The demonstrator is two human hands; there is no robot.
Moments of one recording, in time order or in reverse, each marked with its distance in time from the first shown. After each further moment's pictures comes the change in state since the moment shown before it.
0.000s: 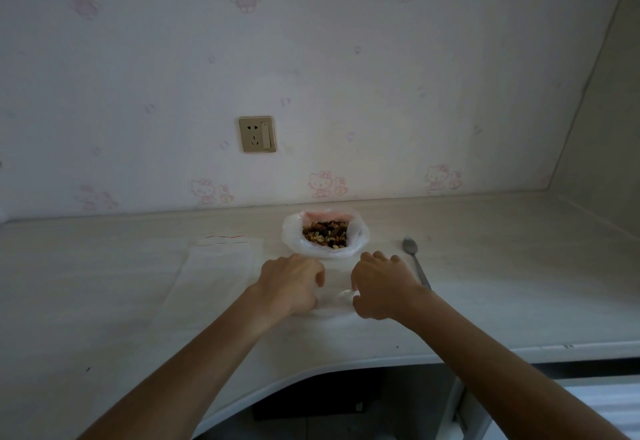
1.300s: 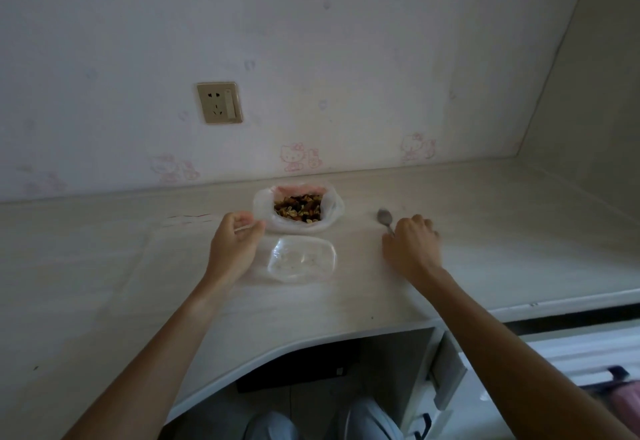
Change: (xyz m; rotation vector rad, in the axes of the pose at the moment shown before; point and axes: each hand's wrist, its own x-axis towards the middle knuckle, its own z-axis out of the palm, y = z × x) left_hand 0.036 -0.054 0.055 -1.147 0.553 -0.343; right_hand 0.005 0.079 0.053 0.344 0.308 0.619
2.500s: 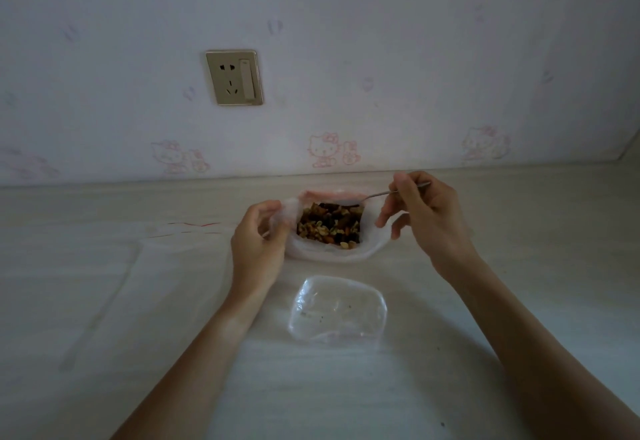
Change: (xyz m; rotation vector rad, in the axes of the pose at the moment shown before) left_hand 0.061 -0.020 0.037 -0.050 0.135 0.181; right_hand 0.085 -0.067 0.016 1.326 -0.099 -0.277
